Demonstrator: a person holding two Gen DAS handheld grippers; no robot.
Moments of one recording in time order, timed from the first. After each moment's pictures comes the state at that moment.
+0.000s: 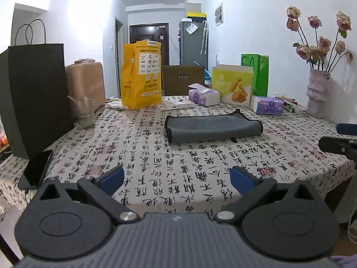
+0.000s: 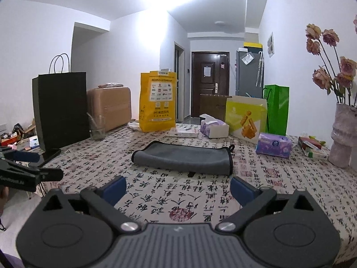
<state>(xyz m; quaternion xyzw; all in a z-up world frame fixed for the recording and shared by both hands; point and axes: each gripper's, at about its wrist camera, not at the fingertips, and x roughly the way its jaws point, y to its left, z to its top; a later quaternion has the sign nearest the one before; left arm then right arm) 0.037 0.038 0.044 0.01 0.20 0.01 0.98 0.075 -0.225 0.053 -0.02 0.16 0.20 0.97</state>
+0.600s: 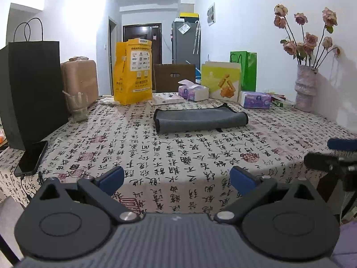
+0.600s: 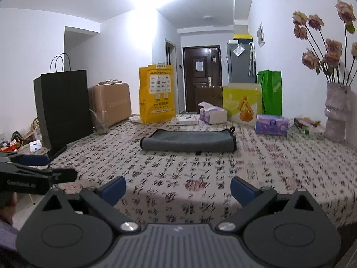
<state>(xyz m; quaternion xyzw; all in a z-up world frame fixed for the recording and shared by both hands) 0.002 0.020 0.029 0.01 0.20 -0.01 0.98 0.022 -0.216 0.025 0.01 0.18 0.19 0.96</state>
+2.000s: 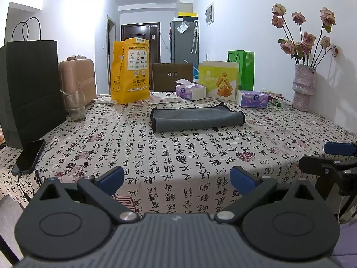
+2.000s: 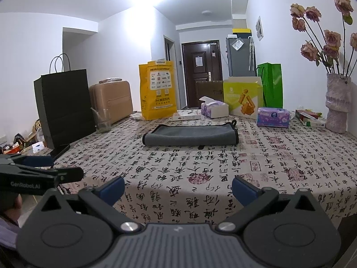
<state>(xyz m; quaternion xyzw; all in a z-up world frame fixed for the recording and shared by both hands) 0.002 0.017 0.027 0.01 0.21 -0.01 0.98 0.021 -0.218 0.021 0.03 0.19 0.19 0.96</state>
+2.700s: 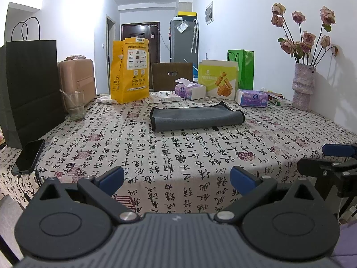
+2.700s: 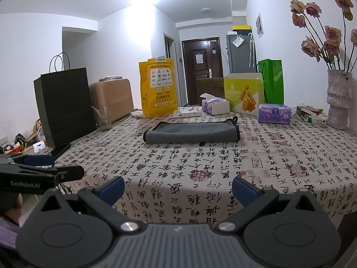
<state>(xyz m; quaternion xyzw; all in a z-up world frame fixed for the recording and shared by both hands) 0.003 0.016 0.026 0.01 0.21 -0.01 0.98 0.023 -0.218 0.018 0.03 0.20 0.19 0.96</state>
